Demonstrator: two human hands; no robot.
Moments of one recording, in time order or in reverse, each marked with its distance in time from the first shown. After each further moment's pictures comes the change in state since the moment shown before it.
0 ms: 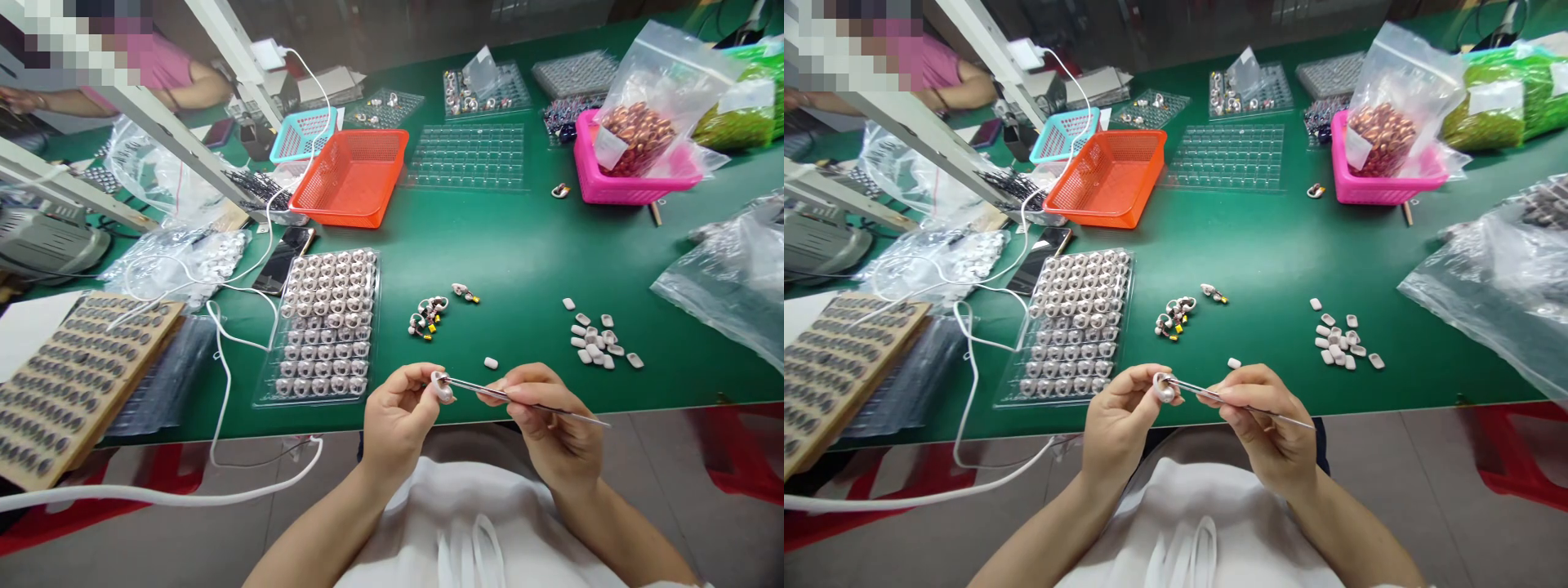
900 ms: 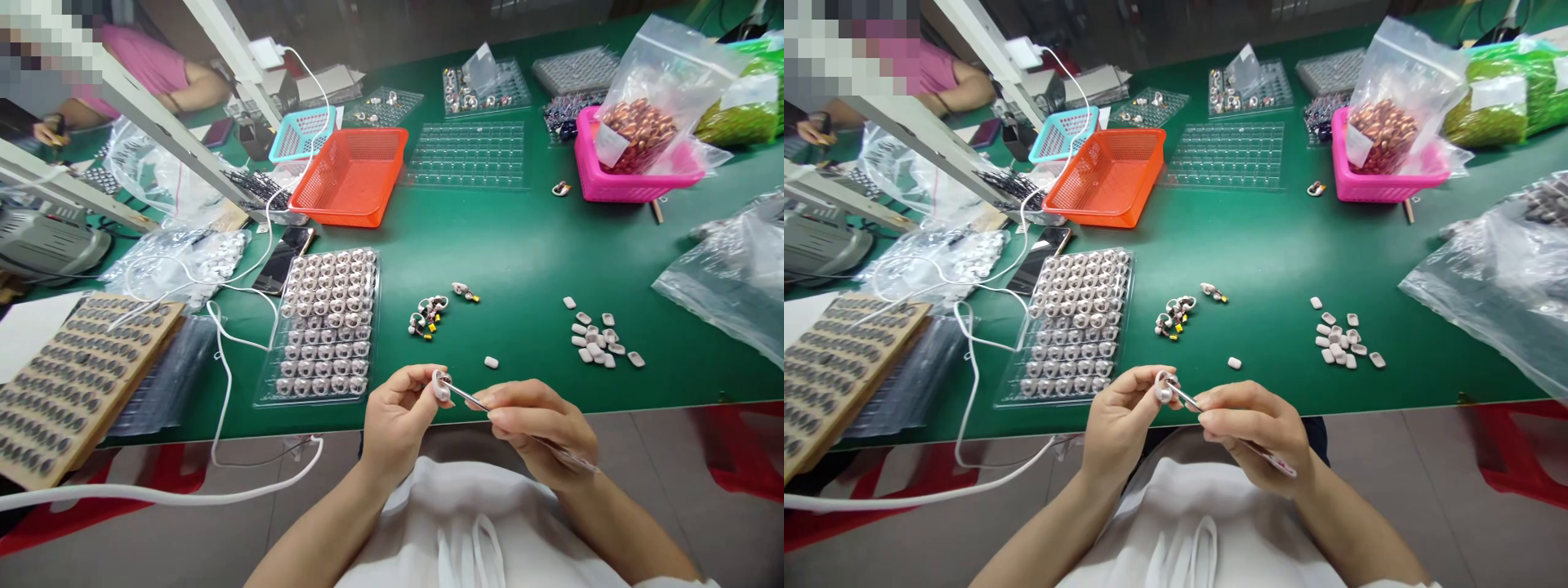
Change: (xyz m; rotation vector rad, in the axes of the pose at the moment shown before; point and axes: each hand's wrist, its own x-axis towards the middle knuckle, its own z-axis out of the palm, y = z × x) left_hand 0.001 0.005 0.001 0.098 0.014 -0.076; right_hand -0.002 0.008 -0.011 -0.216 -0.207 -0.199
